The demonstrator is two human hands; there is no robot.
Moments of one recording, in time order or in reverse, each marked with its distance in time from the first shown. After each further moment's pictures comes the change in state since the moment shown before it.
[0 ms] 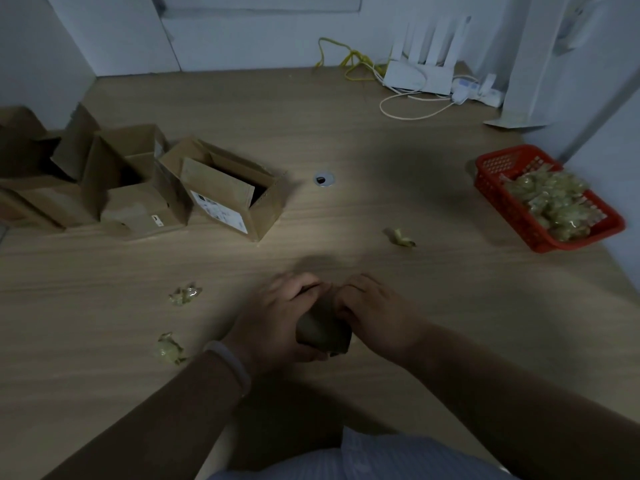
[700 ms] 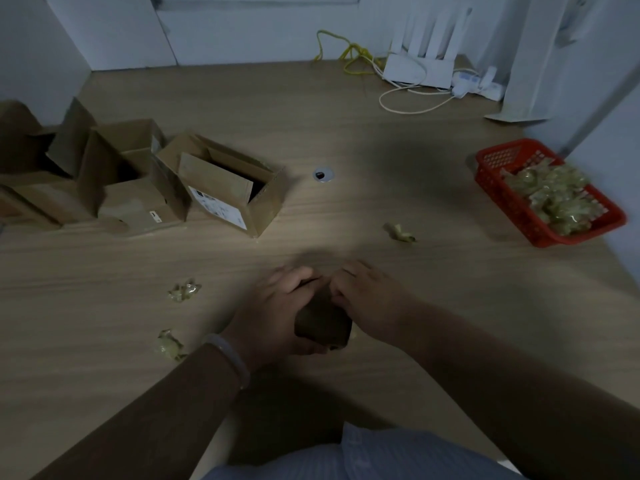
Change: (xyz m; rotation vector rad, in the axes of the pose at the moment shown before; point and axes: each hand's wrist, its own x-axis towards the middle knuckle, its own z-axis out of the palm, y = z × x) left_hand 0.002 -0.001 -0.003 0.005 -0.028 -0.024; right_hand 0.018 0.004 0.000 -0.119 -0.097 0.053
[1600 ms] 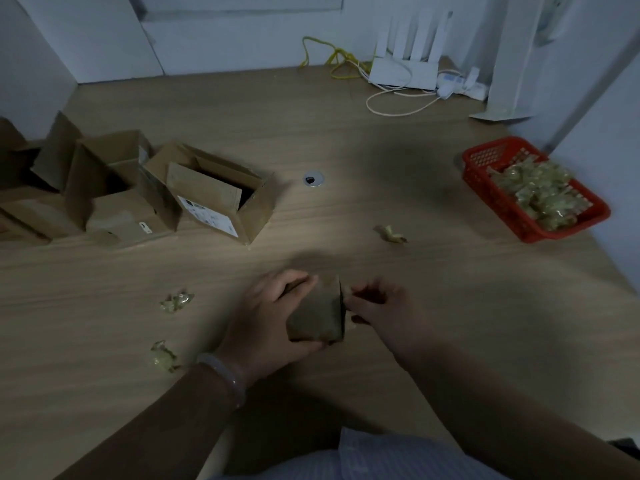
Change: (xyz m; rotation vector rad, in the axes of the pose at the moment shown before) left_hand -0.006 0.008 0.003 -0.049 0.168 -0.040; right_hand -0.031 -0.001 0.022 1.244 0.365 0.747
